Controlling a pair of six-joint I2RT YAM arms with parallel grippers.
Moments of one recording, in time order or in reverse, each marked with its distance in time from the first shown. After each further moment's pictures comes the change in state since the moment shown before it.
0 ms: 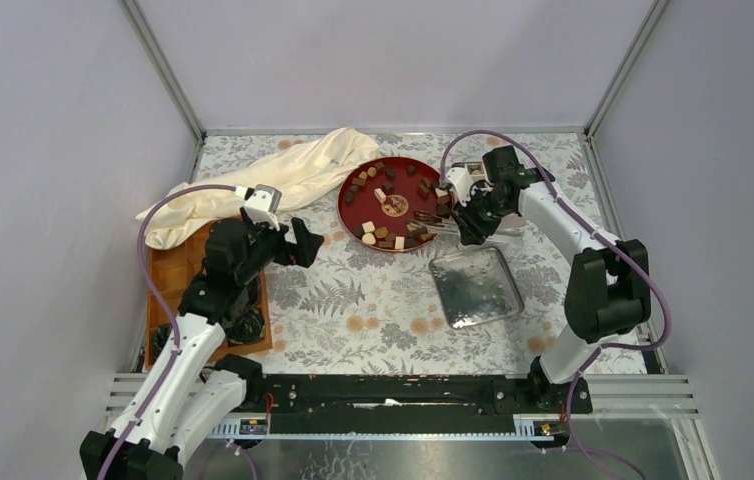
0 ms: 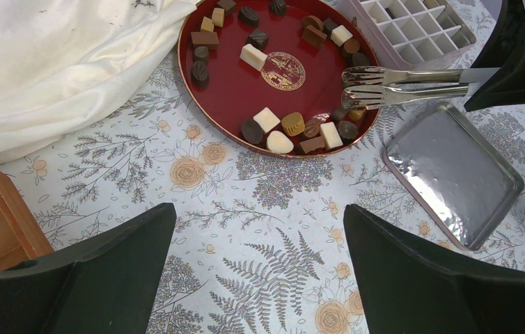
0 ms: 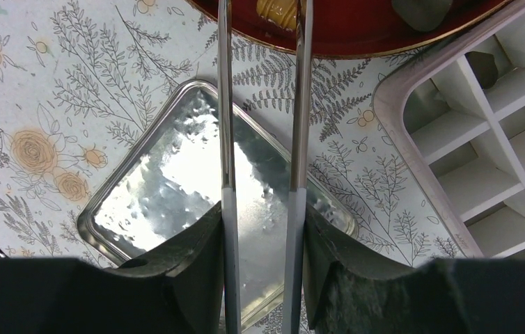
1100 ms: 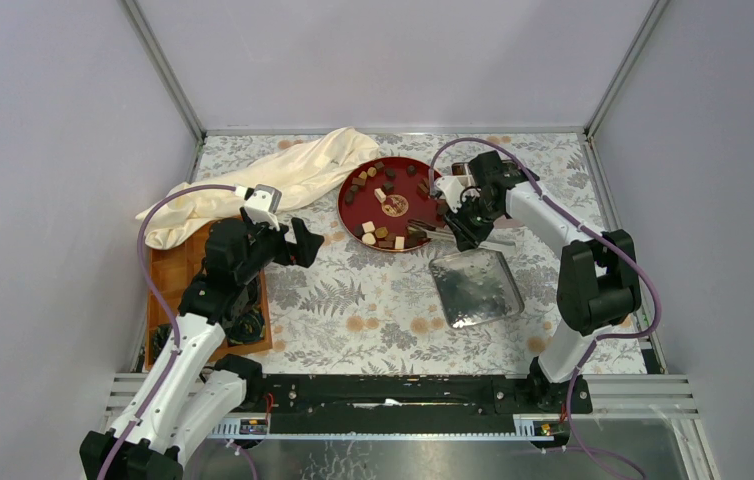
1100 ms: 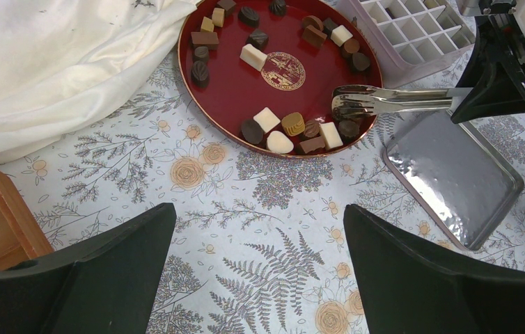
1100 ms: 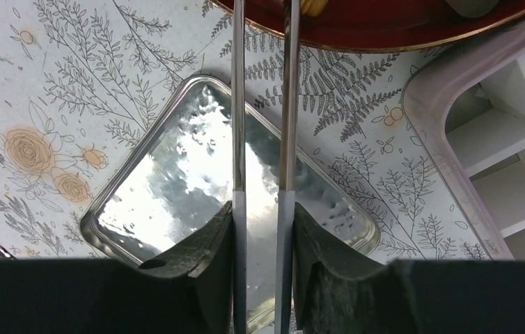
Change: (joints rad) left arm 0.000 0.000 0.000 0.000 0.000 0.000; right arm 0.055 0.064 0.008 -0.021 0.071 0.036
